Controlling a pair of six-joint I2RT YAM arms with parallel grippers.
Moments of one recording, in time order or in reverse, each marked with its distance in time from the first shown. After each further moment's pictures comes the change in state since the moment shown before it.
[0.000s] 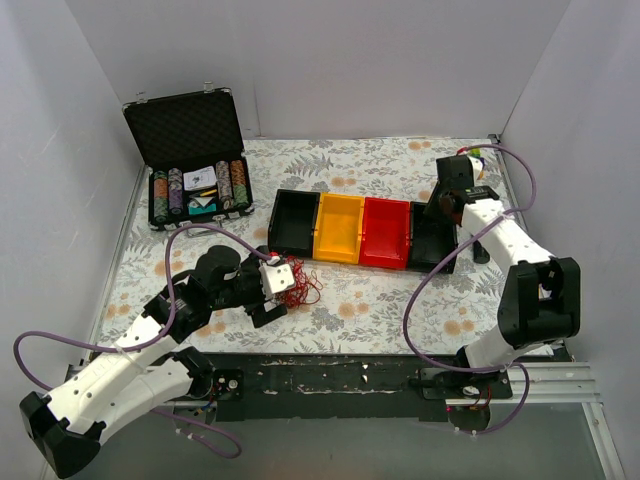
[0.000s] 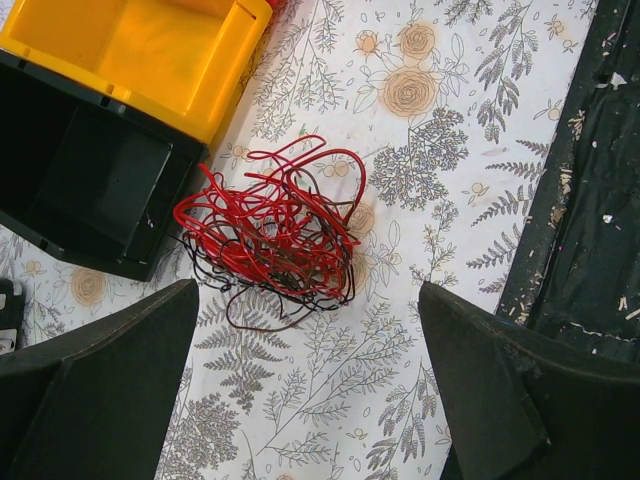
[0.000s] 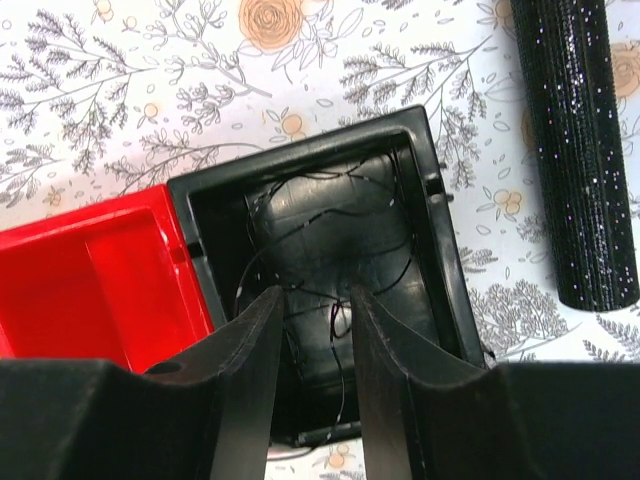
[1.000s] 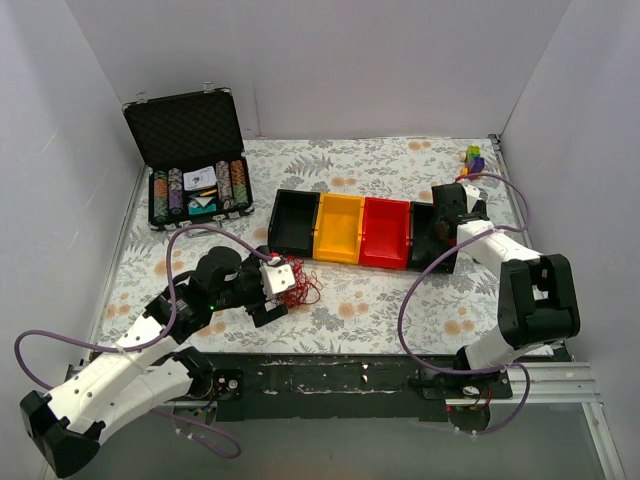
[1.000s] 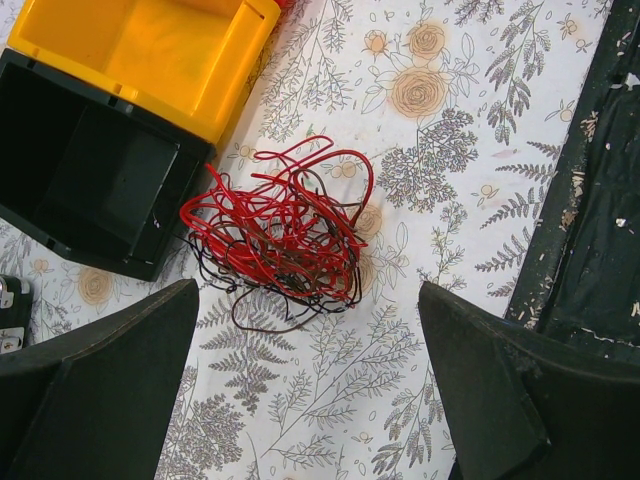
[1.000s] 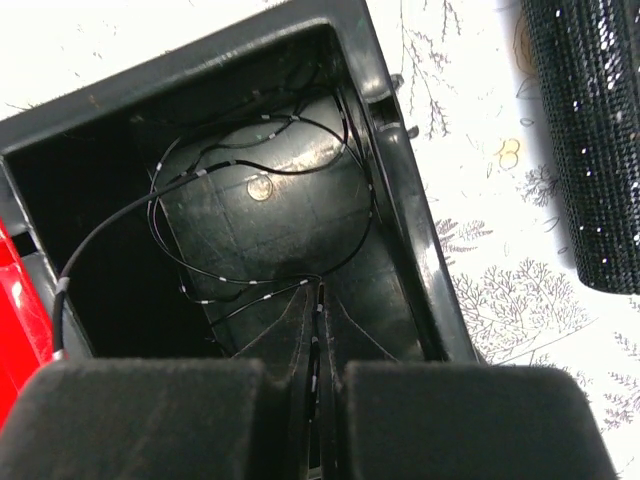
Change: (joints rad) left arm -0.008 -0.002 -0.013 0.023 -0.022 0.000; right arm 0.000 -0.015 -0.266 0.193 0.042 0.050
